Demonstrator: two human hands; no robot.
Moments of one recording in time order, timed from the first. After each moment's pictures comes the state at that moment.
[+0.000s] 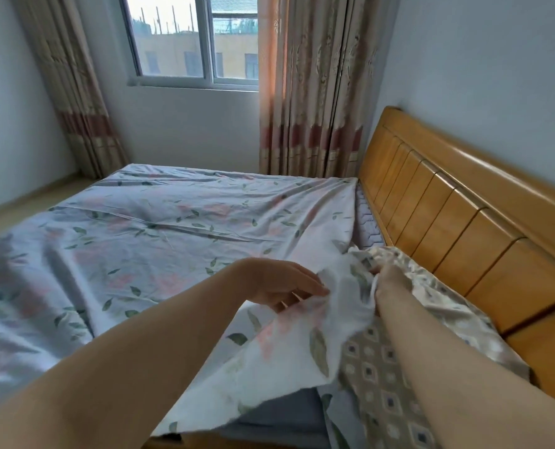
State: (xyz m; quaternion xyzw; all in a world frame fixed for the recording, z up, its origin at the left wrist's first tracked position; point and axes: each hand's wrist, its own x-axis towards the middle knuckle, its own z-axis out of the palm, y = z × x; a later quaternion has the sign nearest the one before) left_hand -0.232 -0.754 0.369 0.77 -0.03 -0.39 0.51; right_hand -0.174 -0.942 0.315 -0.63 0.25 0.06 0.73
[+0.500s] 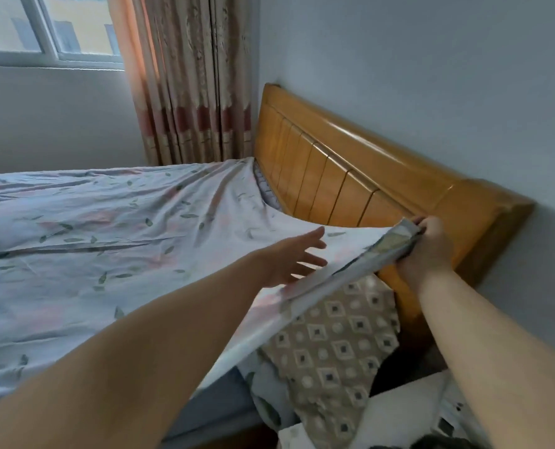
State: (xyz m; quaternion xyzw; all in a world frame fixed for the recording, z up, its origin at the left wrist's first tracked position) left_hand -0.193 -0.928 0.354 0.71 -0.09 -0.42 0.56; right_hand -0.244 -1.117 0.361 -0.43 0.25 -0.26 0.82
